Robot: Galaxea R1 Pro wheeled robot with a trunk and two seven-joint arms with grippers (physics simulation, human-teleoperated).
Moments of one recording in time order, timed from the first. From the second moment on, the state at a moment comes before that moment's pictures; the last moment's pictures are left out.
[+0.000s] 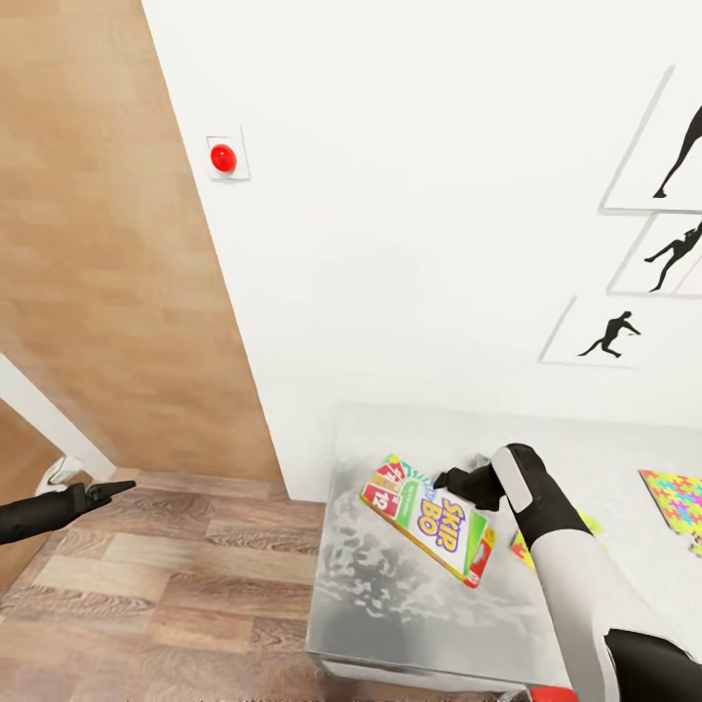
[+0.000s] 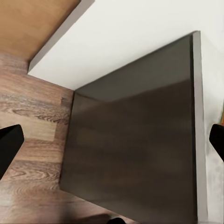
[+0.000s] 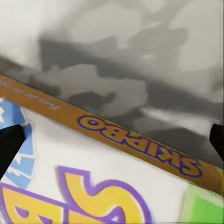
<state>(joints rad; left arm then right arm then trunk) -0.68 0.48 0.64 -0.76 -0.28 0.78 -1.28 -0.85 -0.02 -0.15 -0.76 -0.45 1.04 -0.22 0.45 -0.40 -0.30</state>
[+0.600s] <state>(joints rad) -0.68 0.48 0.64 -0.76 -0.28 0.78 -1.27 -0.85 -0.02 -0.15 -0.80 -0.45 1.04 -0.22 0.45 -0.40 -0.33</state>
